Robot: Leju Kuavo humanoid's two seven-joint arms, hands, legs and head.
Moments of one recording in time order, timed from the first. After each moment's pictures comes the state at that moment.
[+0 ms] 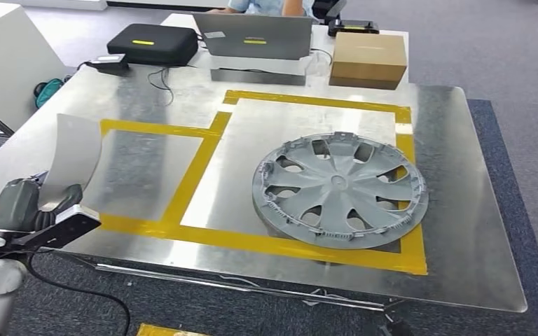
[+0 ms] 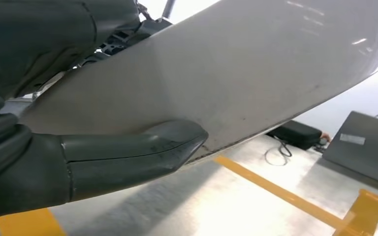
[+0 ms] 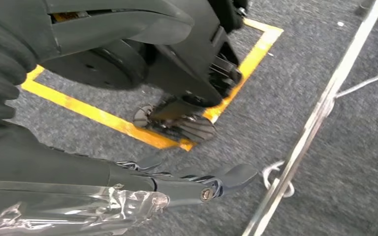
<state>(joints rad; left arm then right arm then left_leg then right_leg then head) -0.04 0.19 -0.04 -1.62 -0.58 0.13 -0.31 0.07 0.16 -0.49 -0.49 0.58 0.26 -0.45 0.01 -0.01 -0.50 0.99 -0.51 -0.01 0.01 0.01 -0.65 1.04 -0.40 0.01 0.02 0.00</state>
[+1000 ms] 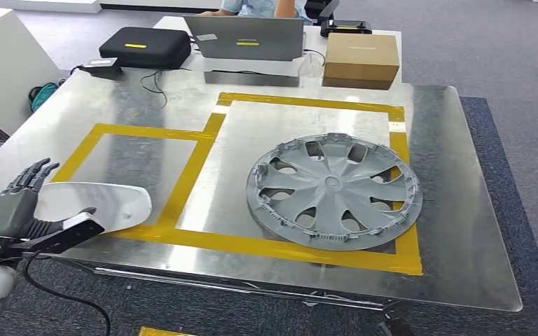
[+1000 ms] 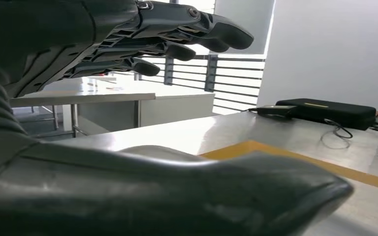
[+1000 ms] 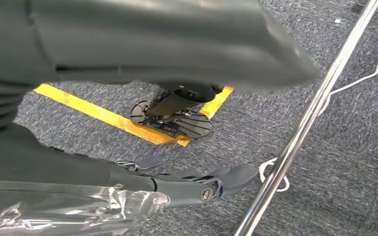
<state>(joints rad) -0.02 0.24 -0.03 -1.57 -0.76 0.14 -0.25 0.06 0.15 -0.42 -0.49 0.52 0.24 -0.43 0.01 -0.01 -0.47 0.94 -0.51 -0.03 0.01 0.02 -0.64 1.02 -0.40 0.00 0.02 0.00</state>
